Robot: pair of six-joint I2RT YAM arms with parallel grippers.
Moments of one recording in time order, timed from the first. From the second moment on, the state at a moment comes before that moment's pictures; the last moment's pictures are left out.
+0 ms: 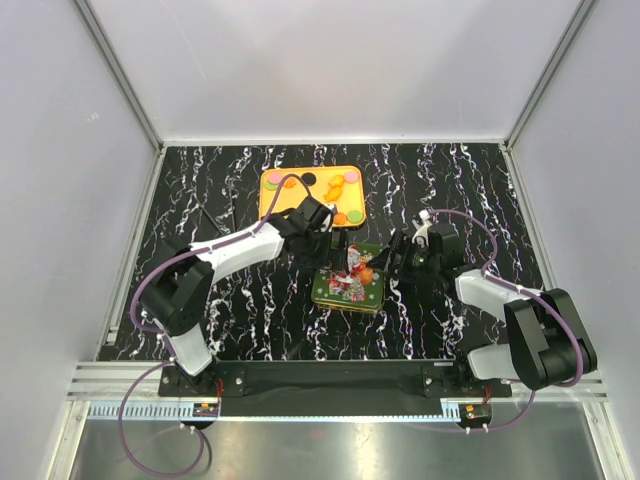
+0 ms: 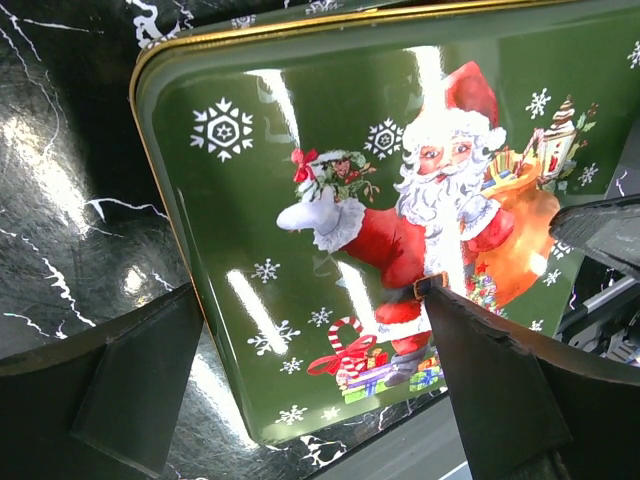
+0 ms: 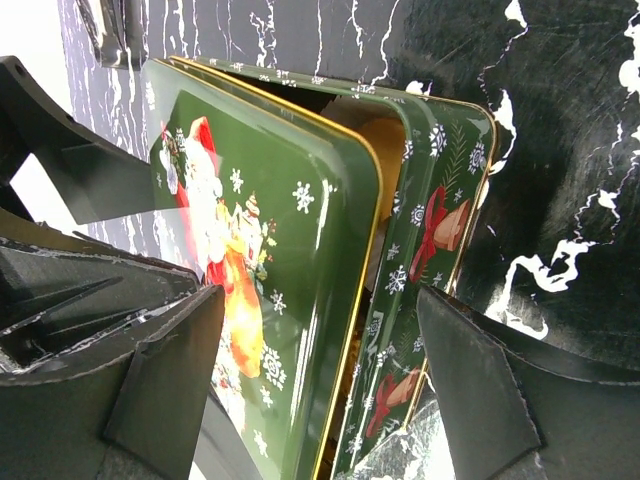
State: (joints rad) left arm -0.72 1.74 1.18 -0.49 0.20 -0.57; right arm 0.28 1.34 0.48 0.20 -0.51 0.68
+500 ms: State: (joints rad) left arm -0.73 1.77 1.27 -0.56 0.18 -0.56; right arm 0.30 1.34 0.49 0.19 -0.49 0.69
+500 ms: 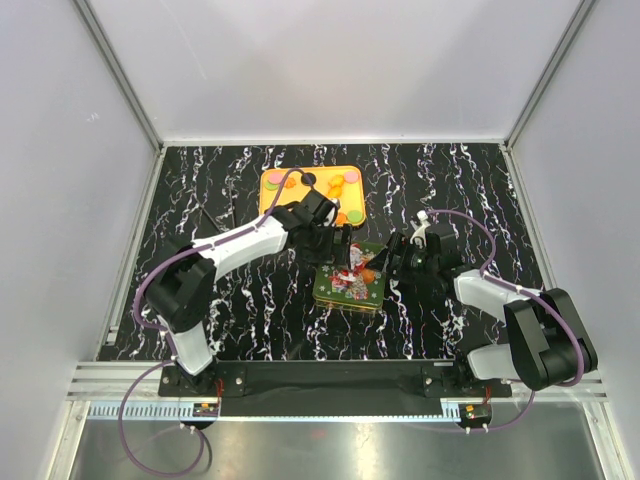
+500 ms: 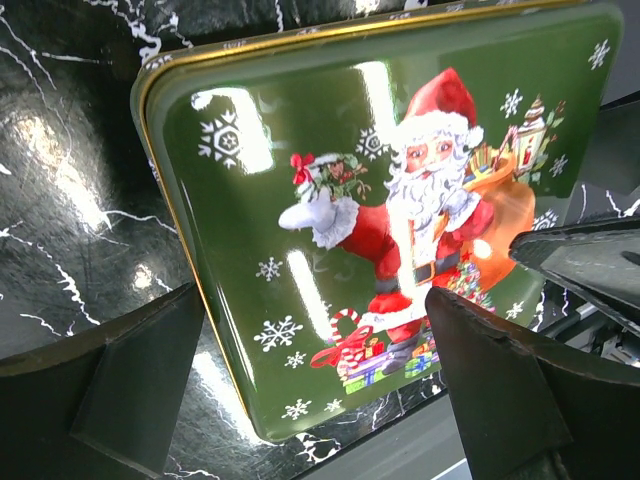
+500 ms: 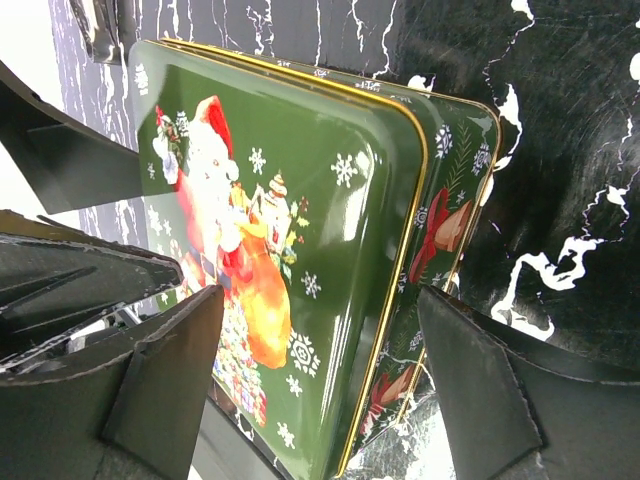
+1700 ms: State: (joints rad) left arm -0.64 1.82 1.34 -0.58 0.18 -0.52; right arm 0.30 1.43 0.63 0.06 -0.42 0.68
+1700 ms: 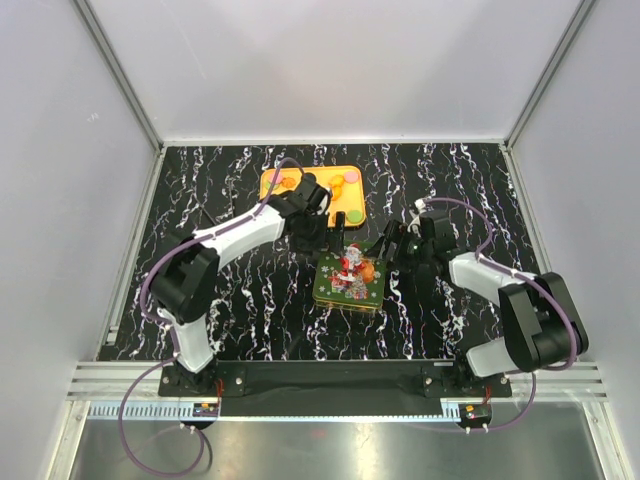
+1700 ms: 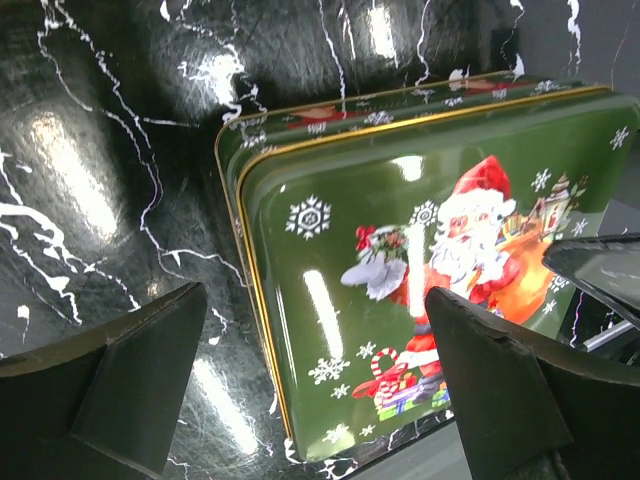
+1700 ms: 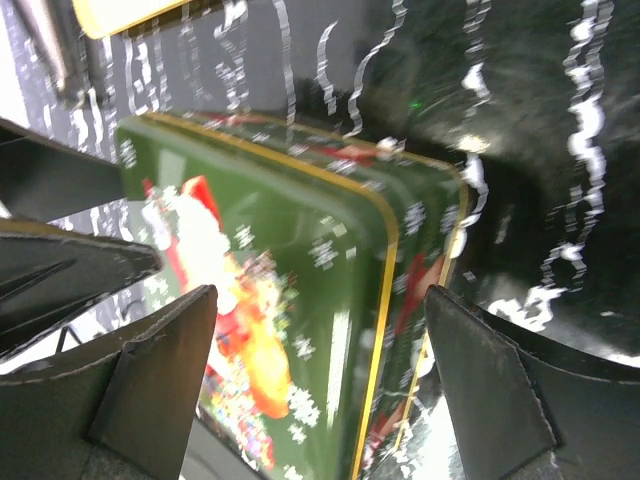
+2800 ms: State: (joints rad) left arm -0.60 1.99 1.49 -0.56 0.22 -0.51; right arm 0.26 1.58 0.73 0.06 -0.41 0.65
